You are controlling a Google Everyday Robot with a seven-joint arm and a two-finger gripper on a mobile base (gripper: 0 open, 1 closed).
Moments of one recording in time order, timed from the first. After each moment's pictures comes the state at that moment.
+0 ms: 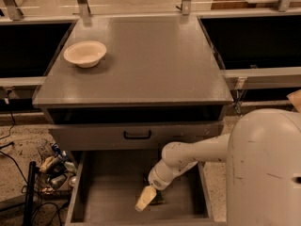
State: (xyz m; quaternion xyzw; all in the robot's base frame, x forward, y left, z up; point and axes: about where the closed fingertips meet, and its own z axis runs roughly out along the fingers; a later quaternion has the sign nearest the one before) arm 0.470 0.012 0.394 -0.50 0.83 0.24 0.09
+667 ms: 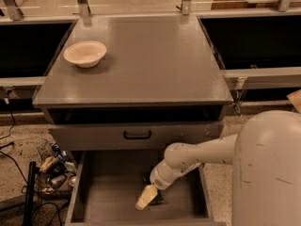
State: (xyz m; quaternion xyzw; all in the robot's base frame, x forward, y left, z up) arm 0.475 0.008 0.400 -0.49 0.84 0.24 0.10
